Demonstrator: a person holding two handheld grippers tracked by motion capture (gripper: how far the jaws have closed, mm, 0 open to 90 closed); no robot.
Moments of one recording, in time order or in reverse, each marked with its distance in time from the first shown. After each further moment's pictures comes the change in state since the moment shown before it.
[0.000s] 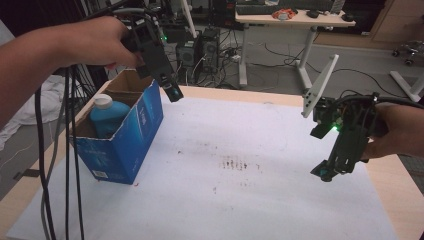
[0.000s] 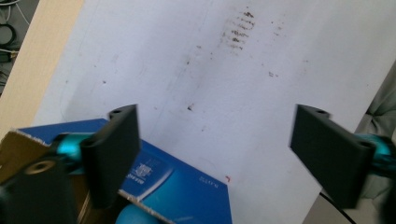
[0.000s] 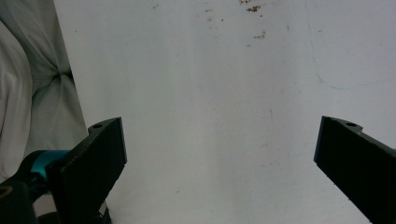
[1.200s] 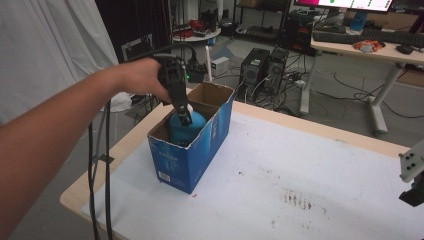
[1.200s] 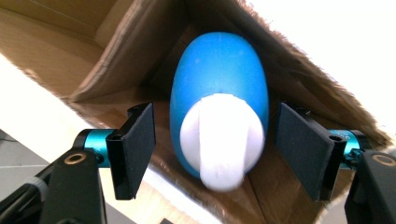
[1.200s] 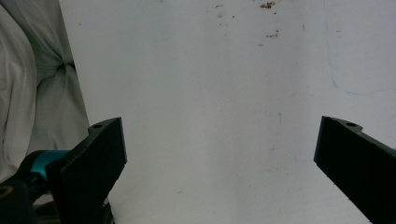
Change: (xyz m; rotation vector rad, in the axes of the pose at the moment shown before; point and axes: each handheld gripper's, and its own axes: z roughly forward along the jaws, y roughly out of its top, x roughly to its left) left arm 0.065 -0.144 0.015 0.113 0.046 -0.201; right arm 0.000 0.011 0.011 0.054 0.035 -0.031
